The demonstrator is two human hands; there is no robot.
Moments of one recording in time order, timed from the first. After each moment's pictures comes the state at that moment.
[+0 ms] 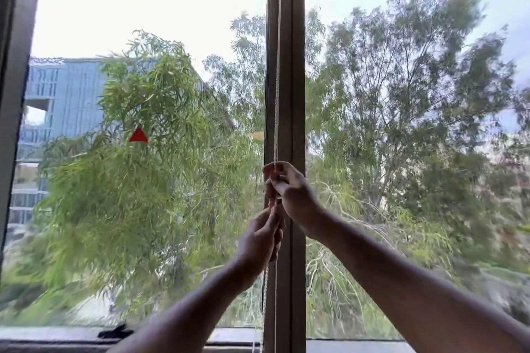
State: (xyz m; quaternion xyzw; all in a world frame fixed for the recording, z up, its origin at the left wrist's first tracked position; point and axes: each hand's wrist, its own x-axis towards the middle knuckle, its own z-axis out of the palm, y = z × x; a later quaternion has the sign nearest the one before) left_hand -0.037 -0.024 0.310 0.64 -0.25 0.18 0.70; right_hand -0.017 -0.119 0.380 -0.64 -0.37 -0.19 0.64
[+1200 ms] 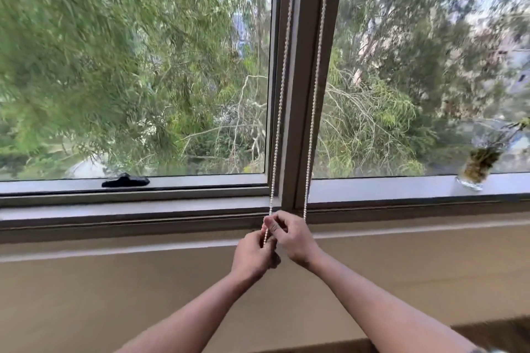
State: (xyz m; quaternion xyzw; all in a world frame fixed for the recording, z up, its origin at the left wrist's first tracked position) left_hand -0.003 0.049 -0.048 0.83 -0.03 -0.01 0.56; right_hand 0.007 -0.083 -0.015 -0.82 -0.17 -0.07 0.54
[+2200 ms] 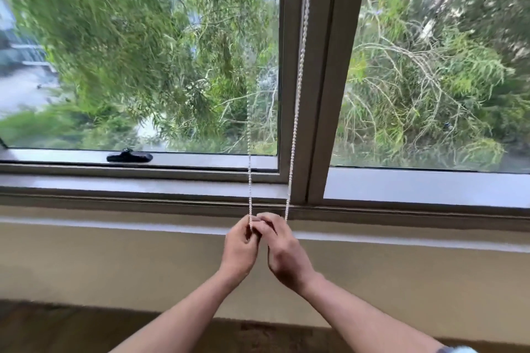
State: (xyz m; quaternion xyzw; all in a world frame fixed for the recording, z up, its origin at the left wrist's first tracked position) left_hand 0.058 0.036 -0.097 0.80 0.05 0.15 0.57; right_hand 0.080 -0.100 -0.110 -0.83 -0.38 -0.23 0.35
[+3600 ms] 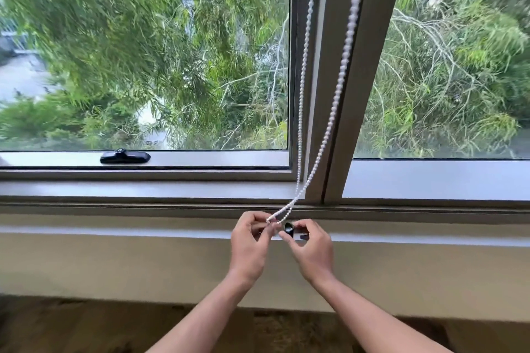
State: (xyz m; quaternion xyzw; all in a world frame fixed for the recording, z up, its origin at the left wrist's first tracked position) left_hand 0.086 0.050 -0.096 0.72 0.09 0.13 0.68; right_hand 0.119 -0.096 -0.157 -0.86 -0.03 -0.14 0.50
